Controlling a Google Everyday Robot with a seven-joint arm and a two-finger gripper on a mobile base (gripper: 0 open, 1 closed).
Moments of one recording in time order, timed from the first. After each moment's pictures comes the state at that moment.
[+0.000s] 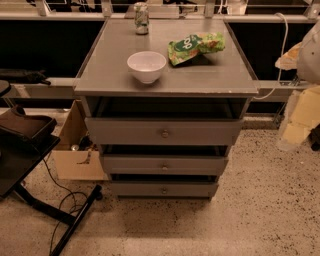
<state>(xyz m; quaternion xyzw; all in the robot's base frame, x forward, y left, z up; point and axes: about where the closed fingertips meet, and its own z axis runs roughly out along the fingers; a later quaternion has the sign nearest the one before) 0.438 -0.217 0.976 -0.60 0.78 -0.03 0.16</state>
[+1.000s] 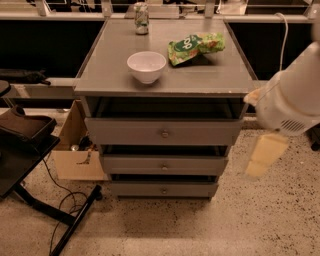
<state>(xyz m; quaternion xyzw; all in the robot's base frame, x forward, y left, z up) 0.436 -0.185 0.897 -0.62 0.76 -0.03 0.17</state>
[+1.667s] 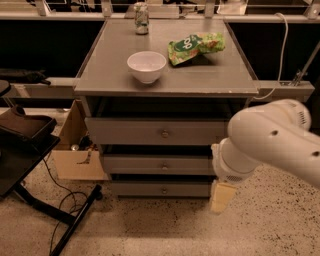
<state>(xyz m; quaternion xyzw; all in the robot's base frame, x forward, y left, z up) 0.448 -0.152 0.721 -0.64 0.75 -0.02 0.13</state>
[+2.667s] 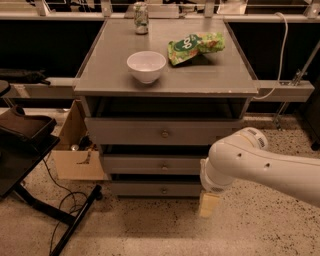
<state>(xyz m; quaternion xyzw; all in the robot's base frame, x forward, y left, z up) 0.479 -0.139 0.602 -0.65 0.75 -0.01 0.12</state>
